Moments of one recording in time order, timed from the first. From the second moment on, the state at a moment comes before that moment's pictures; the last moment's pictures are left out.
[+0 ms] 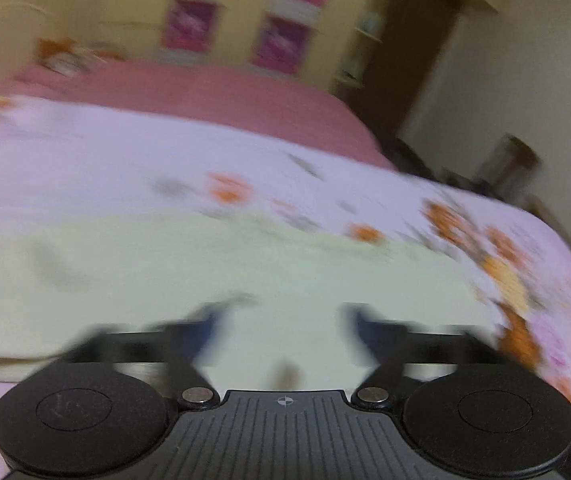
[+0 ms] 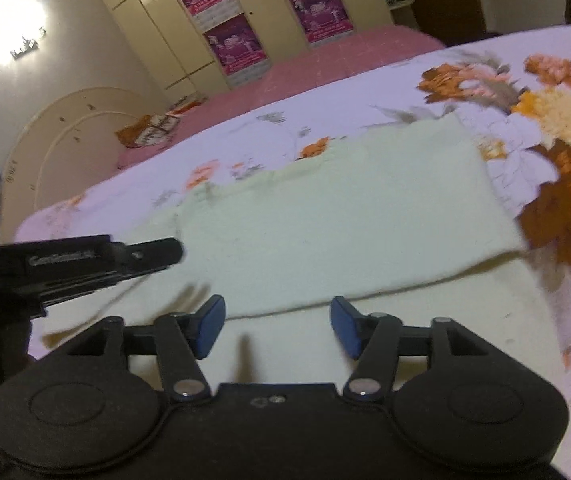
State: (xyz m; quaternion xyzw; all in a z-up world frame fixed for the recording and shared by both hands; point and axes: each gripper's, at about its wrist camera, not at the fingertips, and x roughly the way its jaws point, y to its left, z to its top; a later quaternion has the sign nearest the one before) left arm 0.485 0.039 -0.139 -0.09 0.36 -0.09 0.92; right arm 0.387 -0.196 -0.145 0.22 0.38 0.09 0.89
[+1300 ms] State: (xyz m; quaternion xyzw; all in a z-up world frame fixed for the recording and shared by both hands) left arm 0.458 0.088 -0.188 0.03 0.34 0.07 0.94; right arm 0.407 -0.240 -0.124 0.15 0.31 -0.04 0.94
